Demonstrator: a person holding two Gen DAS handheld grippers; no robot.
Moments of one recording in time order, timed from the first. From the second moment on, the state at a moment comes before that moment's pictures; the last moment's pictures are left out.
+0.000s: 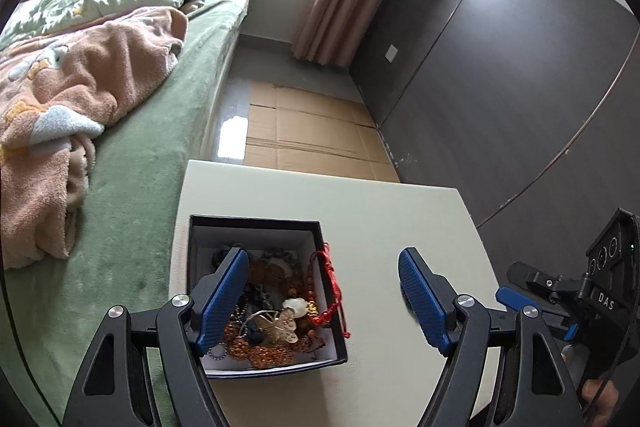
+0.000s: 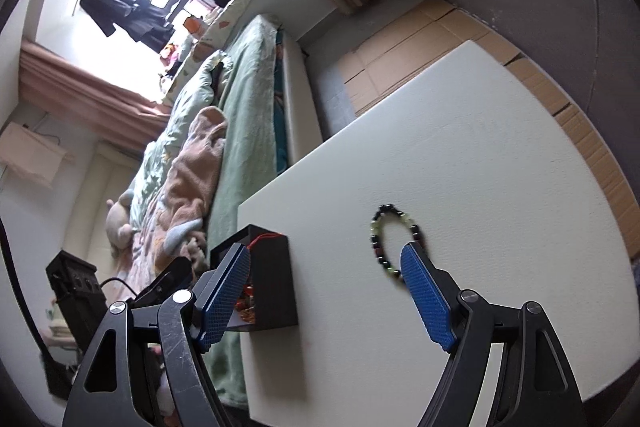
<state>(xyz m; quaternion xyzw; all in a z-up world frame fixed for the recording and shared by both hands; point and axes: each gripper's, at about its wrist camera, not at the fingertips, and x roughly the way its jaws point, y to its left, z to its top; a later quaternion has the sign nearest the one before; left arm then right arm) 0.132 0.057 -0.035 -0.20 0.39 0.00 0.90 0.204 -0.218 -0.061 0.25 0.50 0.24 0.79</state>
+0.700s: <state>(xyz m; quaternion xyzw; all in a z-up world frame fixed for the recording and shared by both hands) 0.194 -0.066 -0.089 -0.07 0.50 -0.05 0.86 0.227 -0.300 -0.073 0.30 0.51 0.15 0.79</state>
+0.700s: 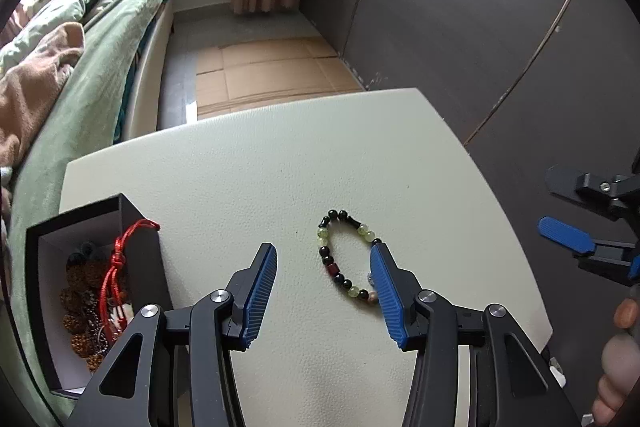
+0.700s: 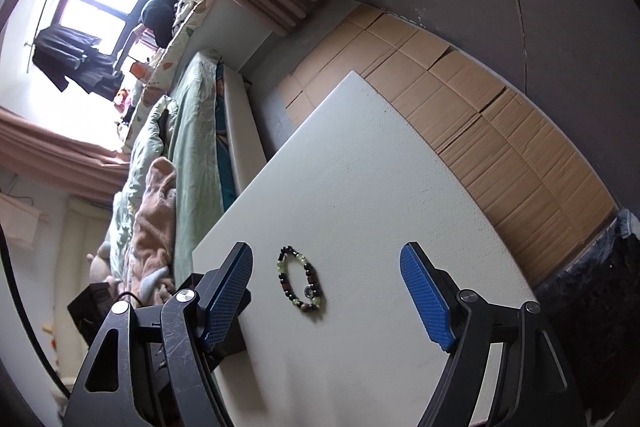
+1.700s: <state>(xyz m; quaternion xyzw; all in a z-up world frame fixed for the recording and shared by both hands) 0.187 -0.061 -0.088 -0.07 0.50 -0.05 0.86 0.224 -0.301 -0.072 0.28 0.52 0.17 0.79</state>
